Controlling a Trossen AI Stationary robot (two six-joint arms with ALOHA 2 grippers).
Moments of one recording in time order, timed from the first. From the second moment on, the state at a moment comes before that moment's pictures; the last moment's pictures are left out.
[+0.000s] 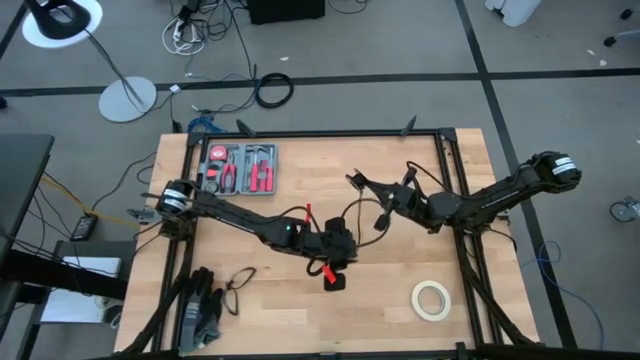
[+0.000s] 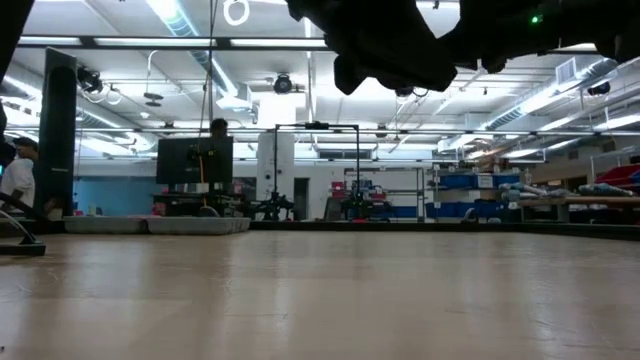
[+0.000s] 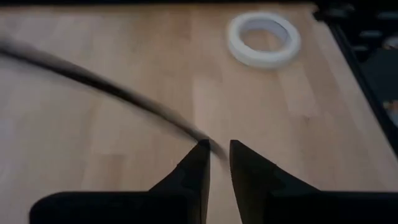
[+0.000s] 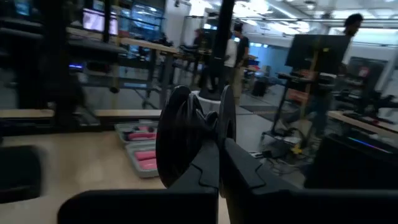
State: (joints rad) left arm -0.27 1.94 1.48 -0.21 -0.14 -0.17; right arm 0.24 1.12 0.39 0.86 0.83 -0.27
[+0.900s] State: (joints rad) left arm -0.28 1.82 1.48 -0.36 -0.04 -0.20; right arm 0.29 1.08 0.39 0.68 0.98 -0.31
